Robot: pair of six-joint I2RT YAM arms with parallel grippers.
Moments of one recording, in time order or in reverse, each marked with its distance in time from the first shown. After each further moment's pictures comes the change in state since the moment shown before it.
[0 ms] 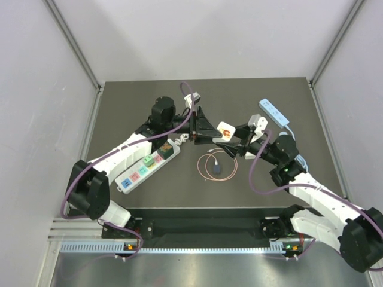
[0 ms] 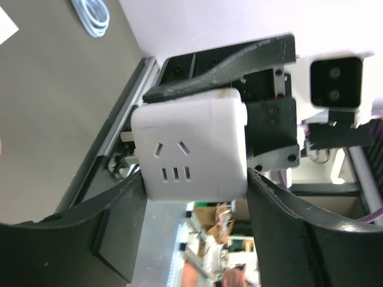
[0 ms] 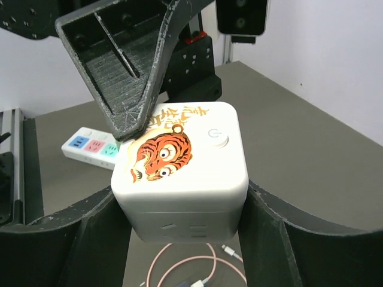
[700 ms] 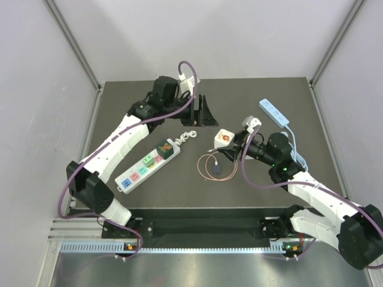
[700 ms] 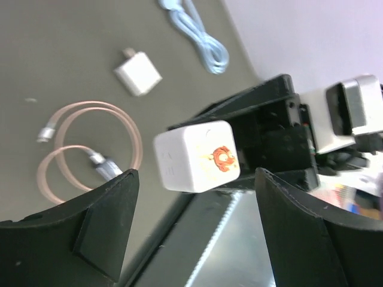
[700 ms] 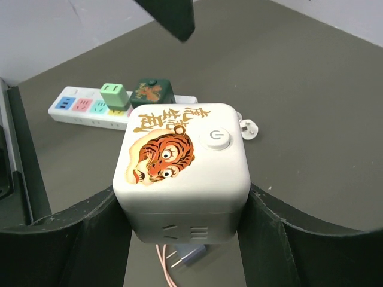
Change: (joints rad) left arm -0.003 0.056 0.427 -0.724 -0.303 0.582; right arm -0.005 0.019 -0.017 -0.192 0.050 -0.006
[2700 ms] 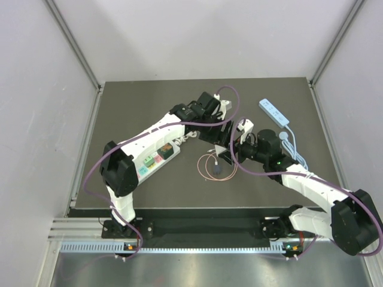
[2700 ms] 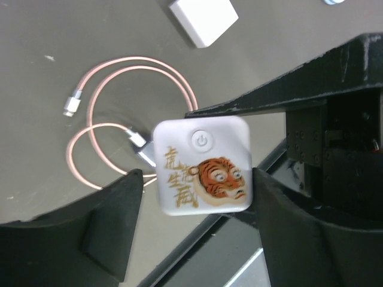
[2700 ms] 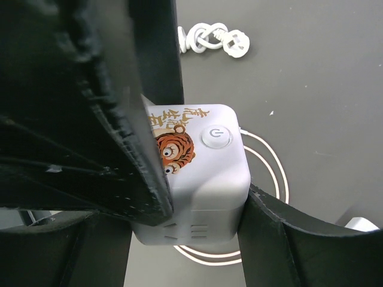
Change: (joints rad) left arm -0.235 0.299 0.198 -0.282 -0.381 0.215; right arm 0.001 0.142 0.052 -0.224 0.084 0.030
